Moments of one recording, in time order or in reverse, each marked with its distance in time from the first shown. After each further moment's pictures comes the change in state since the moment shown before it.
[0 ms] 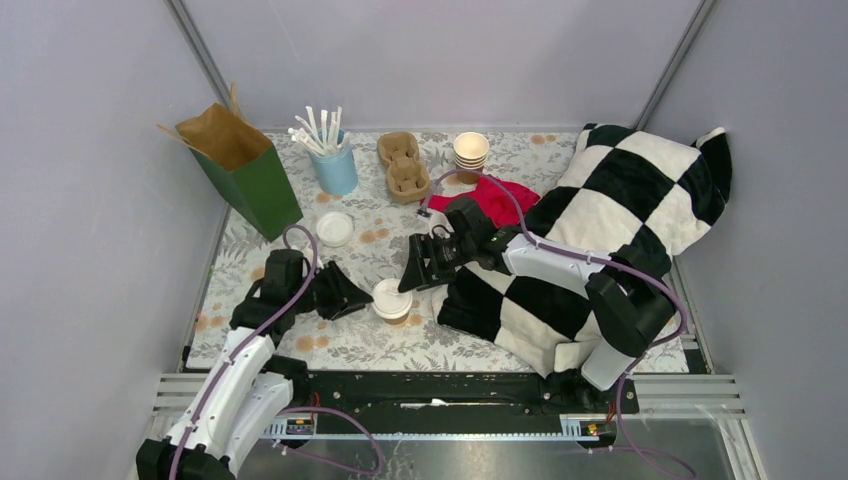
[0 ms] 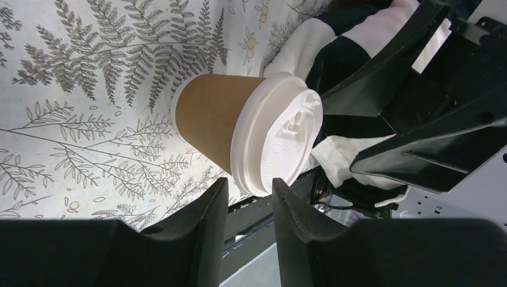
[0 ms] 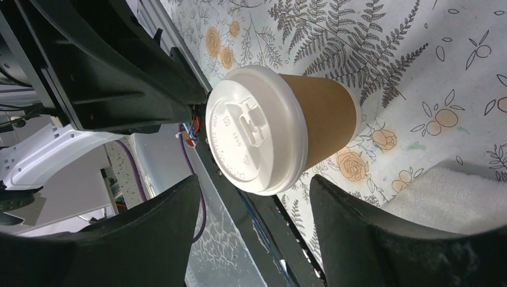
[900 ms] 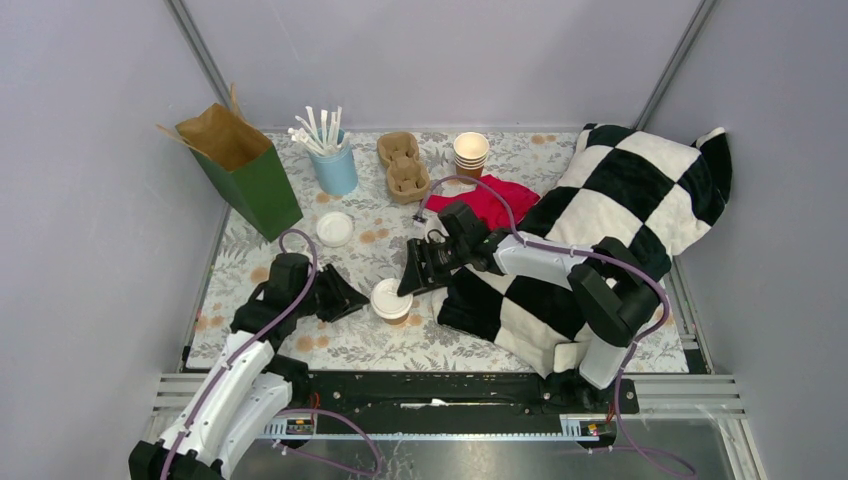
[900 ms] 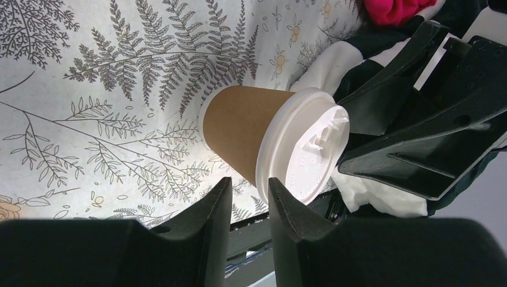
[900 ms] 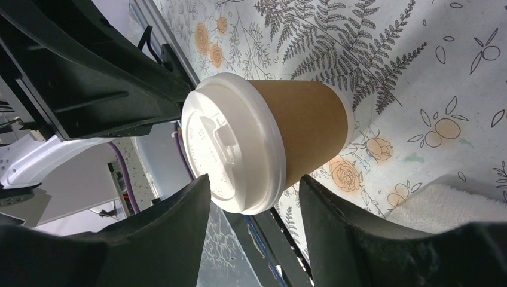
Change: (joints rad) left arm -0.081 -0.035 -0.010 -0.027 -0.178 -0.068; right arm 0.005 0.088 0.001 0.056 -0.027 0.016
